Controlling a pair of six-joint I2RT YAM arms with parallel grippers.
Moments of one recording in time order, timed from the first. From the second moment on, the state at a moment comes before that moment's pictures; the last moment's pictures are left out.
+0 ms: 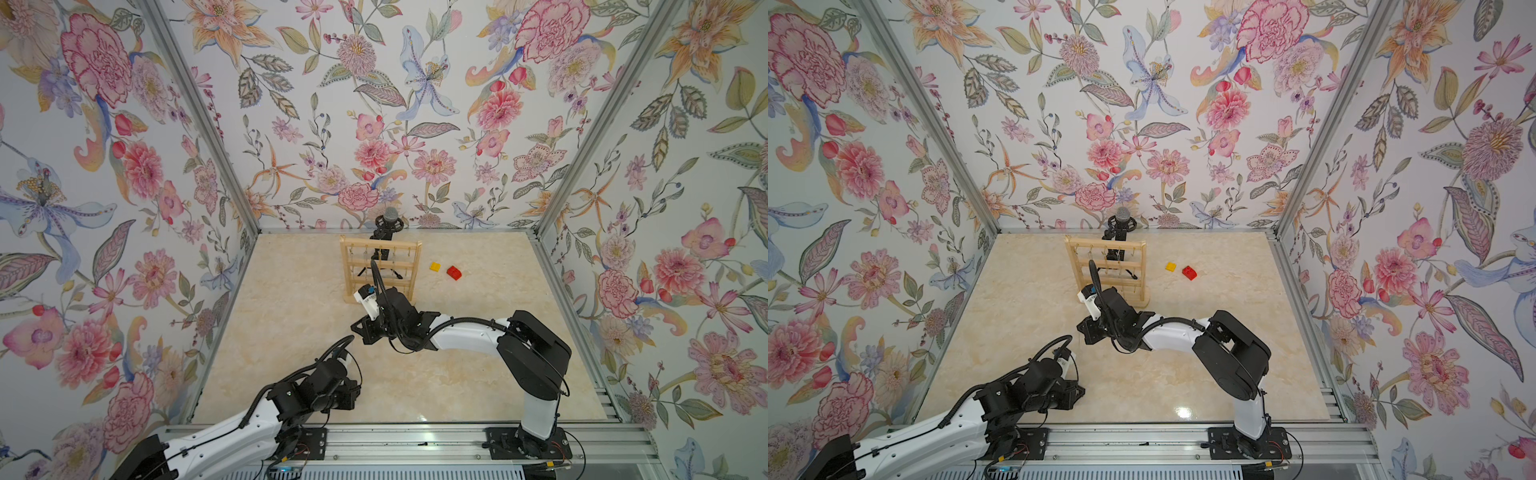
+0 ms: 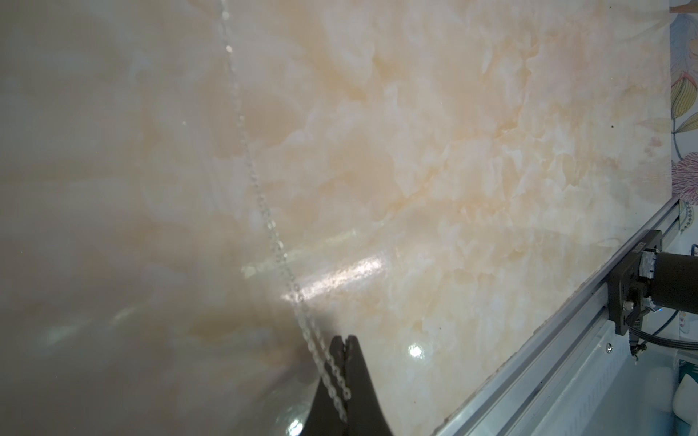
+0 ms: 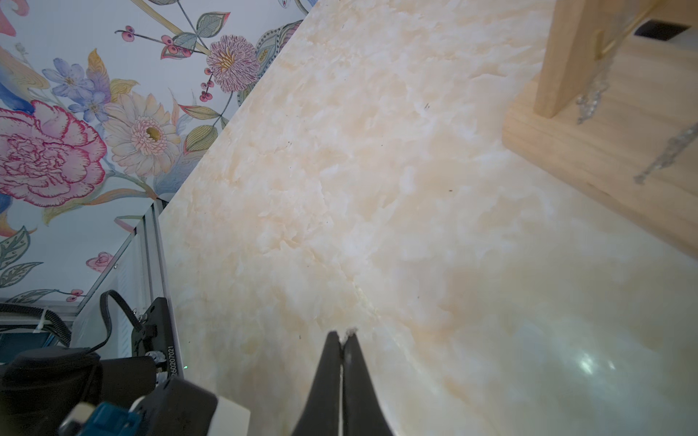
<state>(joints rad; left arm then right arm) -0.90 0.72 0.18 -0.37 0.10 -0.83 0.98 1.91 1.18 0.14 -0.27 0.46</state>
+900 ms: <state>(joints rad) -0.85 0.70 0.14 -0.32 0.14 -0.87 1.00 2.07 1.27 0.16 -0.14 0.46</state>
